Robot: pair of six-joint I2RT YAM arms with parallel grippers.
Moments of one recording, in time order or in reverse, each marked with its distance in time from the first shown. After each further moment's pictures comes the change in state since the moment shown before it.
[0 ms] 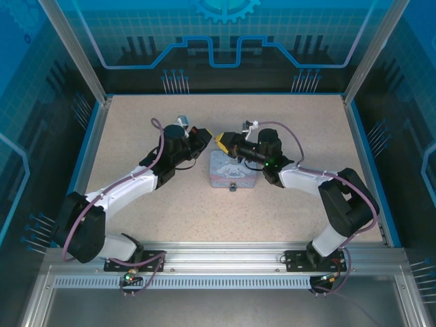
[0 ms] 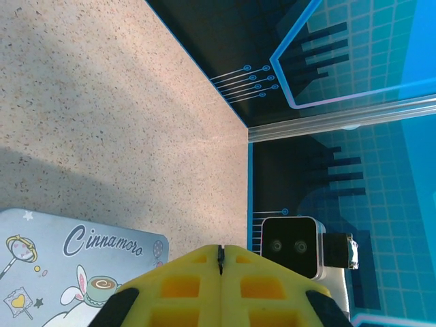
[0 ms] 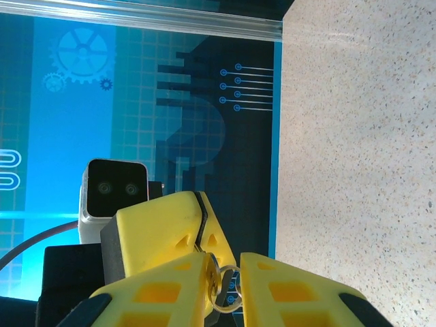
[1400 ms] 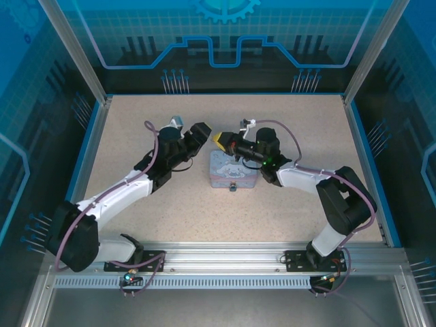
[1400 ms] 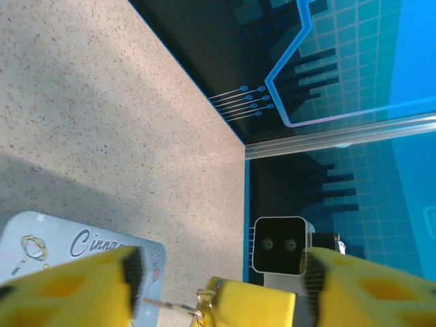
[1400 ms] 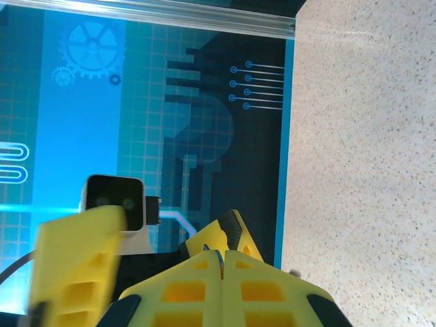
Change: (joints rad) left arm -0.006 -0.087 -0.025 -0.040 -0.063 -0.008; right arm 0.011 0.016 0.016 0.019 0.000 -0.003
